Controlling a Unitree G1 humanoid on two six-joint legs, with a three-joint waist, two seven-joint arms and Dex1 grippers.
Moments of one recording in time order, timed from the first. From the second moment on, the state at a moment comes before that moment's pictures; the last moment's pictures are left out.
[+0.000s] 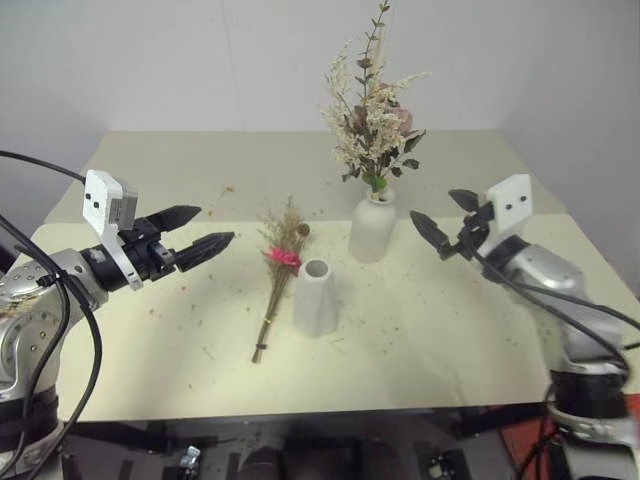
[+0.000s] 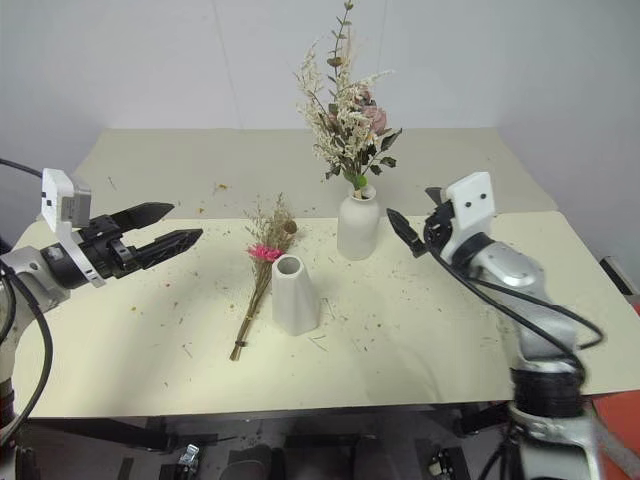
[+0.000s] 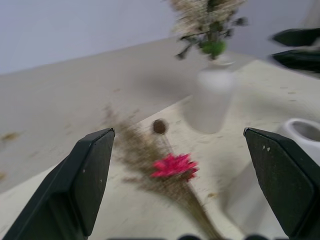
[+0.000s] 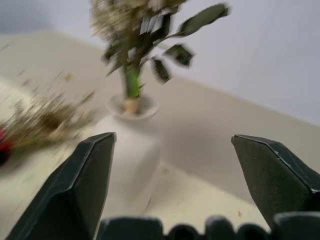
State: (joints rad) left arm -0.33 0.80 0.46 -0.36 -0.76 0.90 -0.66; right arm -0.43 -0.68 -0.14 -0.29 0.35 0.52 0.62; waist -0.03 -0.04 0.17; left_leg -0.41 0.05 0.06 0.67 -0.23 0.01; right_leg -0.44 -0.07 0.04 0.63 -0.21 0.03
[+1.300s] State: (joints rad) left arm -1.10 0.65 -0.42 0.45 -0.53 1.44 -0.85; right arm -0.16 -0.96 -0.28 -0.72 0.55 0.81 0.63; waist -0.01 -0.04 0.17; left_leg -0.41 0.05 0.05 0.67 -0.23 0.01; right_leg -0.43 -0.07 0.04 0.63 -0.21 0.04
